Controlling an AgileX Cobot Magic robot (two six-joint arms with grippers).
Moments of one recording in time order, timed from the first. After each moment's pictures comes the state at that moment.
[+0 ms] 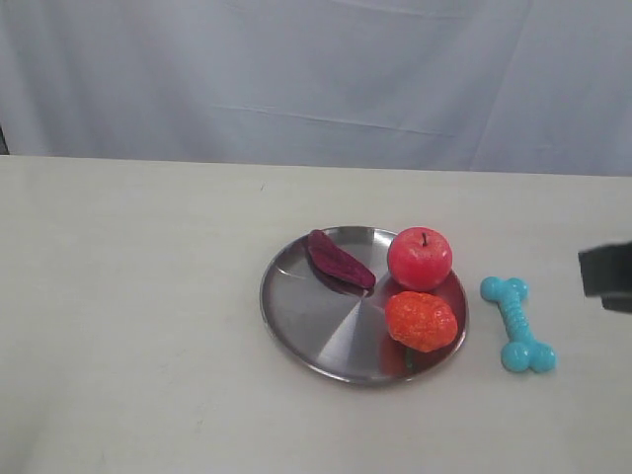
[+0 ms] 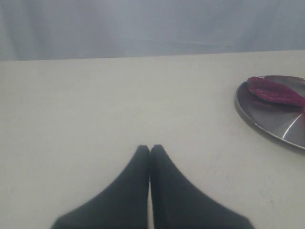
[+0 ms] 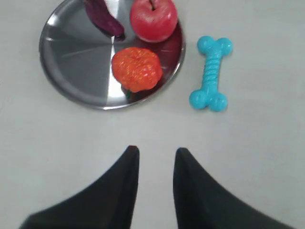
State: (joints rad) left arm -0.23 0.00 0.00 0.13 0.35 -0.16; right arm 0.20 0.88 -0.91 -0.27 1.08 0.58
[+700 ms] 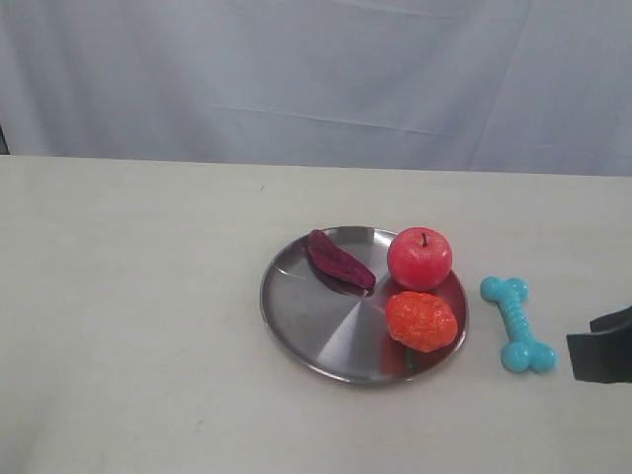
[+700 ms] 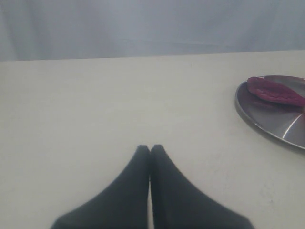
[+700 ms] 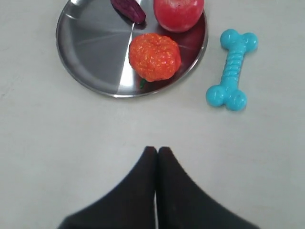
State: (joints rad) left arm -0.23 0.00 0.00 0.13 0.35 -0.16; right arm 0.32 0.81 -0.76 -0.33 0.98 0.64
